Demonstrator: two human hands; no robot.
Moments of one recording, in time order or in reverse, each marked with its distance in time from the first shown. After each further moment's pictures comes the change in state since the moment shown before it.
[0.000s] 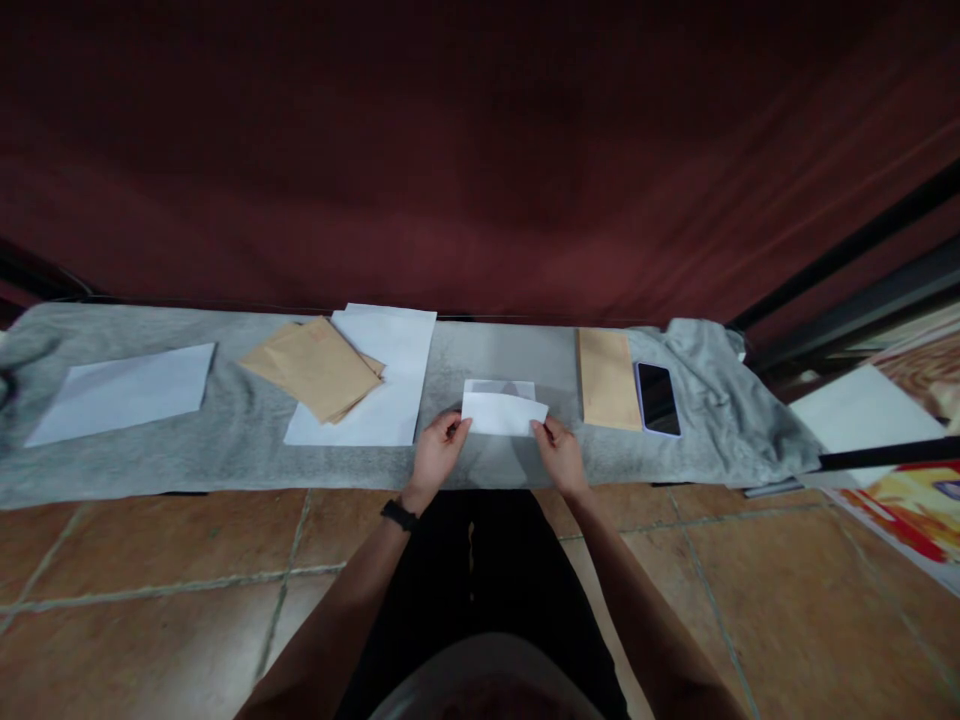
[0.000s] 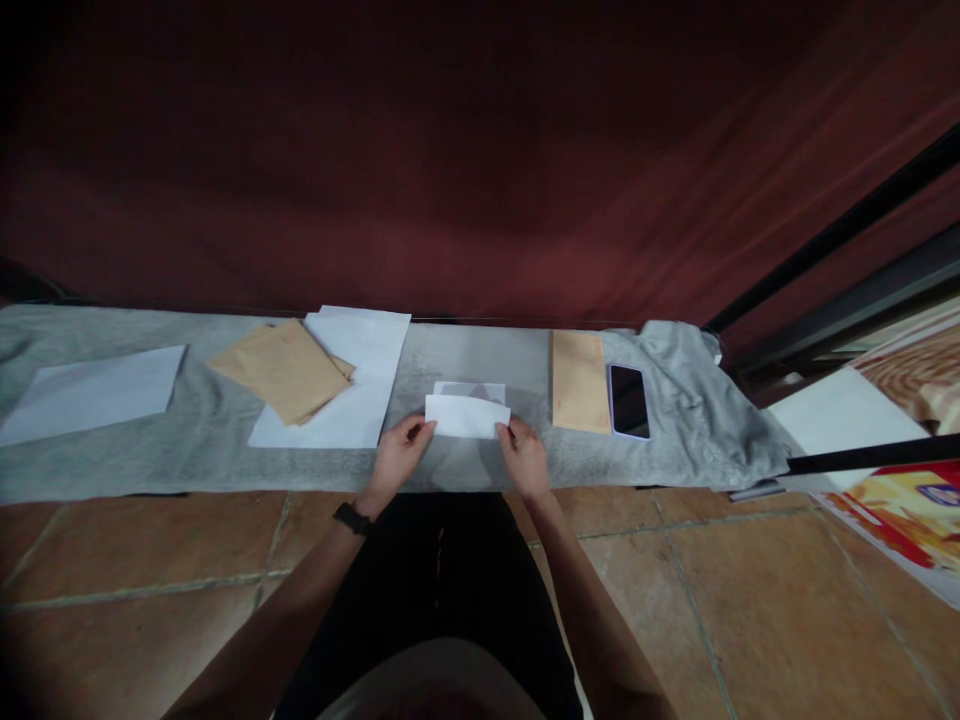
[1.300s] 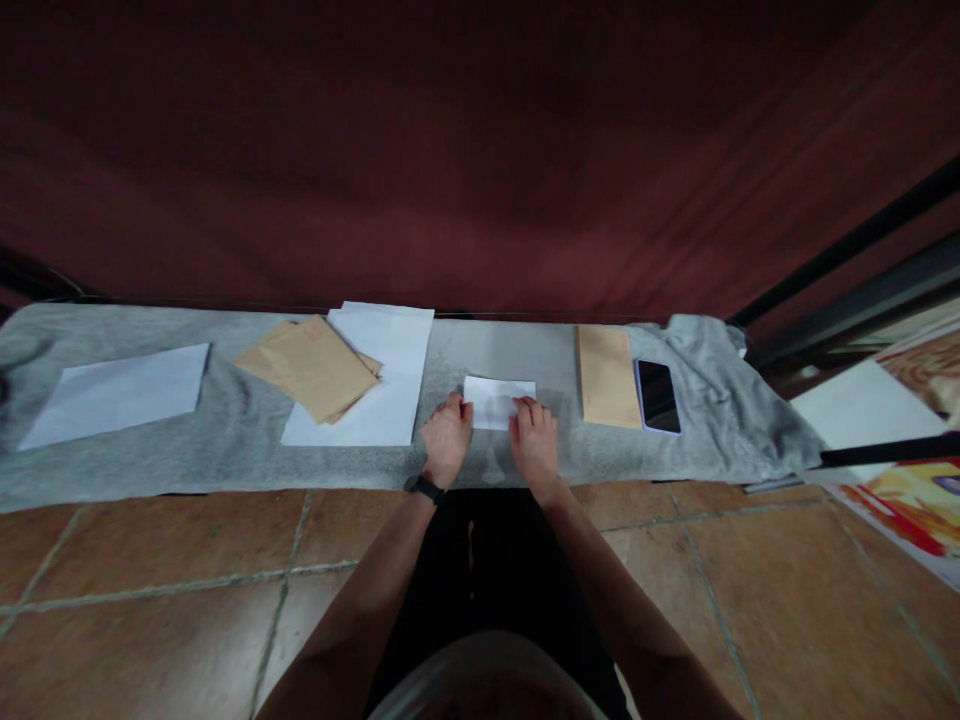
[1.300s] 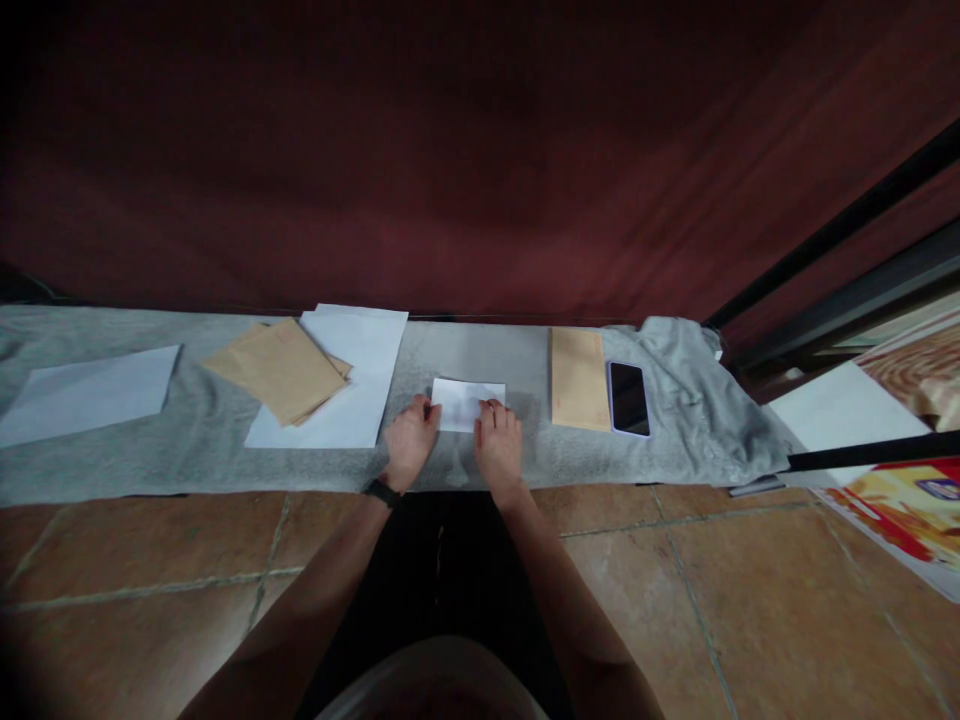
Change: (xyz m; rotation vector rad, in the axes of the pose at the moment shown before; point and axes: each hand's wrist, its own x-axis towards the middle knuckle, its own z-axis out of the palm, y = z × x) left_hand 0.026 0.036 0.020 0.657 -0.028 -0.248; right_hand 0.008 -0.042 0.030 -0.444 0.042 -0.181
